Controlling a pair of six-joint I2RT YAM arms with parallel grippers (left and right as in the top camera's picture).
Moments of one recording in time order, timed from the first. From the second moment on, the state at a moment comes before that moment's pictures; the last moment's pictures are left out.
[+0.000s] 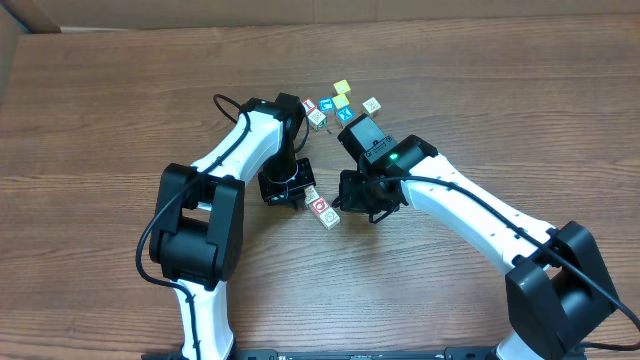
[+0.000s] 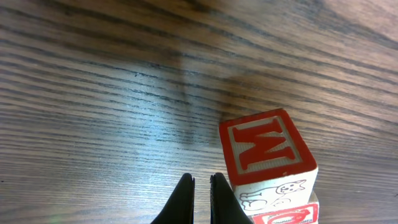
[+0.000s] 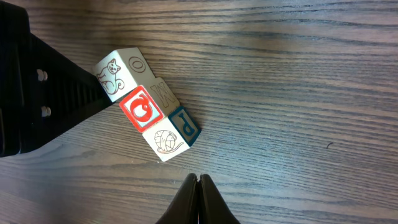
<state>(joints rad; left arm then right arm) -0.30 2.10 1.48 -1.16 0.23 -0.56 0.65 1.80 1.33 -0.86 -0.20 0.67</state>
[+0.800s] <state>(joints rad) -0.31 2.06 1.48 -1.19 0.18 -0.60 0.65 1.80 1.33 -0.86 -0.20 0.67</state>
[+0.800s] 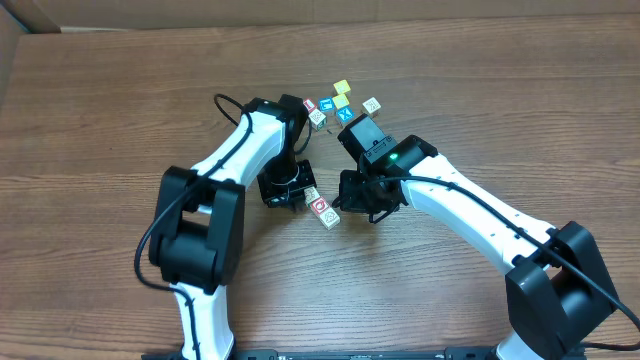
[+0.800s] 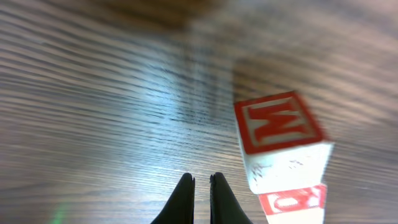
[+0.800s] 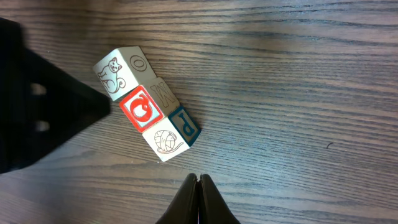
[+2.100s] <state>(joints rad) -0.37 2.06 1.48 -1.04 0.06 -0.63 0.65 1.80 1.33 -0.85 -0.20 0.67</state>
